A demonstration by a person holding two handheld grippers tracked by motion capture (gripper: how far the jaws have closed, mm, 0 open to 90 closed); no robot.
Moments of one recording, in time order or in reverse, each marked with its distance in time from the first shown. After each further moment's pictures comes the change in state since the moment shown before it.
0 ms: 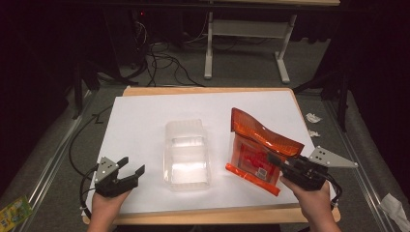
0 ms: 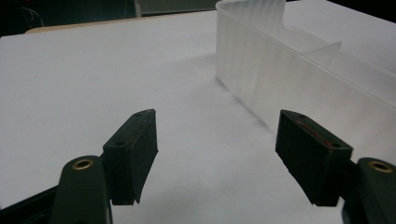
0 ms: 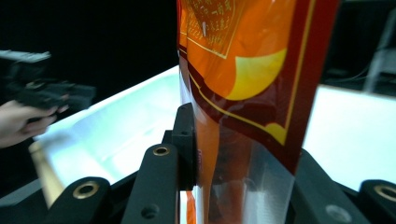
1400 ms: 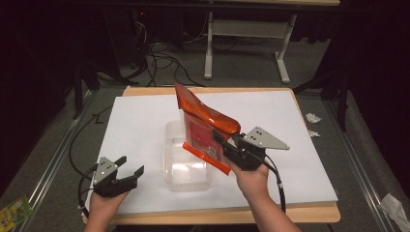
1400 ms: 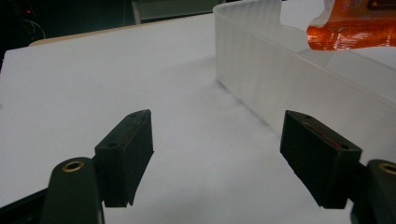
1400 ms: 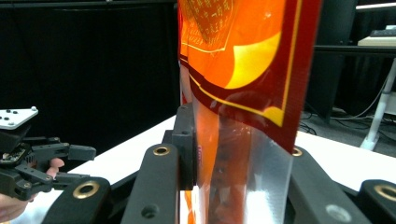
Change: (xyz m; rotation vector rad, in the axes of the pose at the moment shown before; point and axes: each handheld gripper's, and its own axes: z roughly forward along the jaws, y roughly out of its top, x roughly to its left) left arm 0.002 0.002 -0.003 -0.010 -0.002 0.046; right arm 0.084 0.044 0.120 -0.110 -0.001 -0.045
